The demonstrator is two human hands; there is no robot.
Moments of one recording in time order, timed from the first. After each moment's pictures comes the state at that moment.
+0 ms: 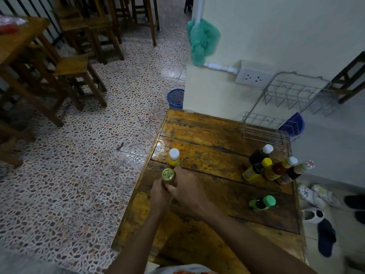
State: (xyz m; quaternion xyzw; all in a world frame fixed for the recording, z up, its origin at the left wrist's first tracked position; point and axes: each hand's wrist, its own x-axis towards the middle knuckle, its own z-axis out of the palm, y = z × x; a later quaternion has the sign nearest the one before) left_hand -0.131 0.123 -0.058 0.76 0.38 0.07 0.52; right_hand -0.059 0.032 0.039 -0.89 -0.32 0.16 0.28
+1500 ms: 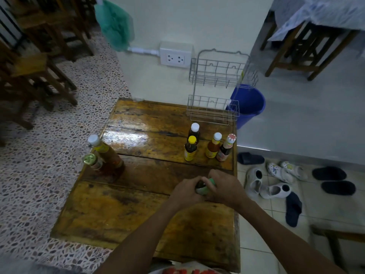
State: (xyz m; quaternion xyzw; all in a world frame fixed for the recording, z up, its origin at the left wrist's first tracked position) left_hand -0.023 -0.164 -0.033 0.87 0.05 -0.19 0.45; right_hand 0.050 -0.336 0.006 -0.91 -0.37 0.05 0.19
